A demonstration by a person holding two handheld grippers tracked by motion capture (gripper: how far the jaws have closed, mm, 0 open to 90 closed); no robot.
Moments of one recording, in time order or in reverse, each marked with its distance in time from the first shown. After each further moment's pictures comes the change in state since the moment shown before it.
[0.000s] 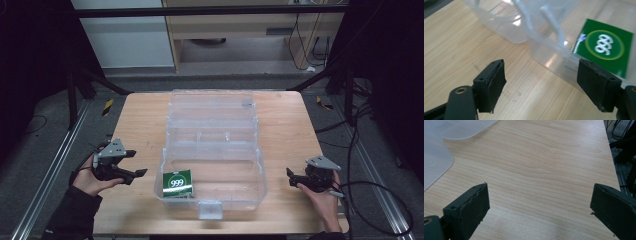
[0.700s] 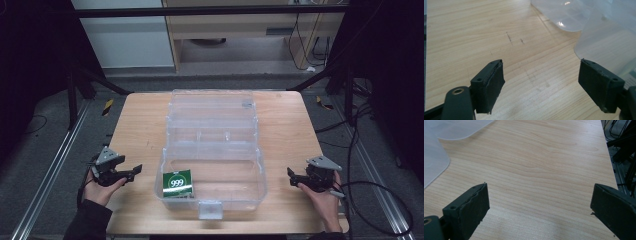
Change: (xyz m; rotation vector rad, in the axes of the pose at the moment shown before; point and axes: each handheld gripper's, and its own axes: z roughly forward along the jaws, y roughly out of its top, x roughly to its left) left arm 0.011 -0.059 0.033 -0.086 0.244 -0.319; right arm -0.002 -0.001 0.000 0.003 -0.013 0.014
